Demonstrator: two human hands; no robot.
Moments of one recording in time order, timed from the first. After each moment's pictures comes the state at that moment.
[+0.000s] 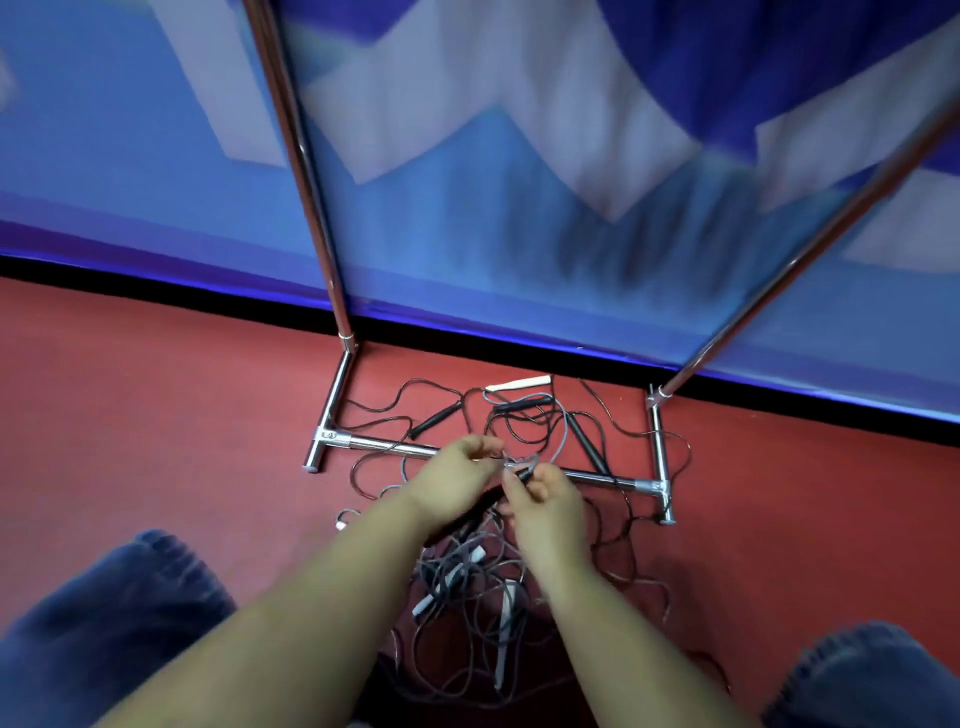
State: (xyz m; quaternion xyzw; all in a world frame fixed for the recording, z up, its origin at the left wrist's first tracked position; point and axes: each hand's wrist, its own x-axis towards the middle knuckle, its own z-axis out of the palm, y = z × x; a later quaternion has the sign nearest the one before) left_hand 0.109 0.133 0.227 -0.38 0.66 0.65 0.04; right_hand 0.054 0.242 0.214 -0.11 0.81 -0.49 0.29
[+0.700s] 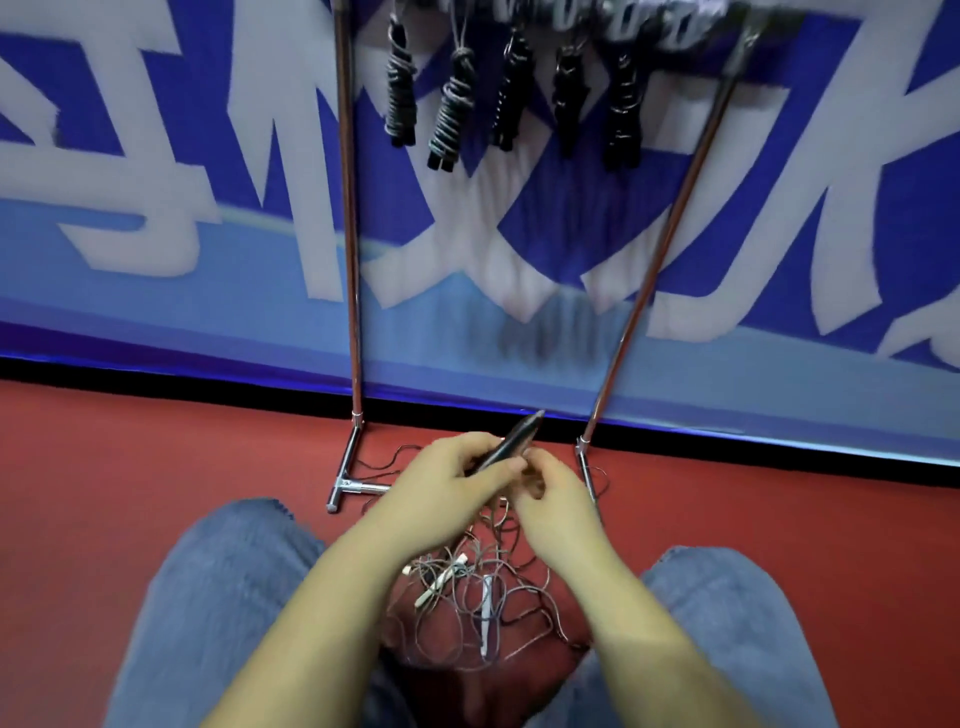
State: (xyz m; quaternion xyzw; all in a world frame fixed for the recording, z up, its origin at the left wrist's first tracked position) left_hand 0.314 0.311 0.482 -0.14 0.80 0.56 -0.15; right_hand 0.214 0.406 0.439 -0.34 0.80 -0.47 0.16
